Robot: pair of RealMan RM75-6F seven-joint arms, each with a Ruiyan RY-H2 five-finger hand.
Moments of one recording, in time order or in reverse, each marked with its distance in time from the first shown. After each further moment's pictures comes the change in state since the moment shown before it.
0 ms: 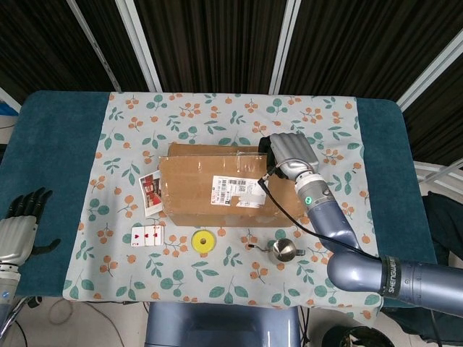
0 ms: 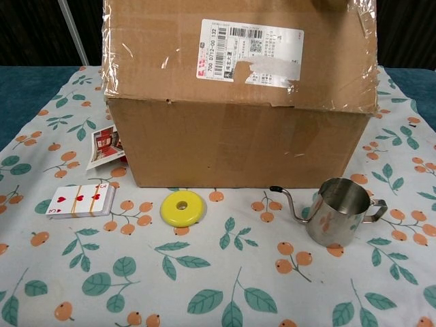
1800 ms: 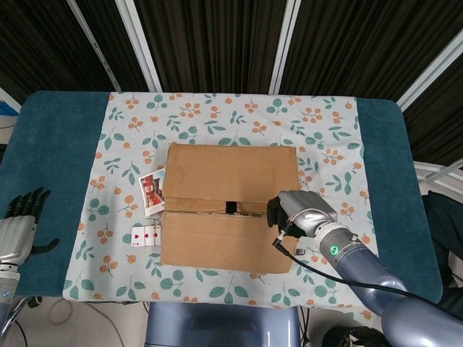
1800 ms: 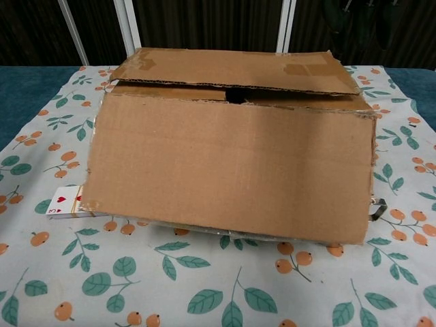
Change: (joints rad) left arm 0.005 -0.006 -0.010 0.002 -0.014 0.001 0.015; right arm 0.159 0.563 -0.050 -0.412 0.557 -0.383 -0.047
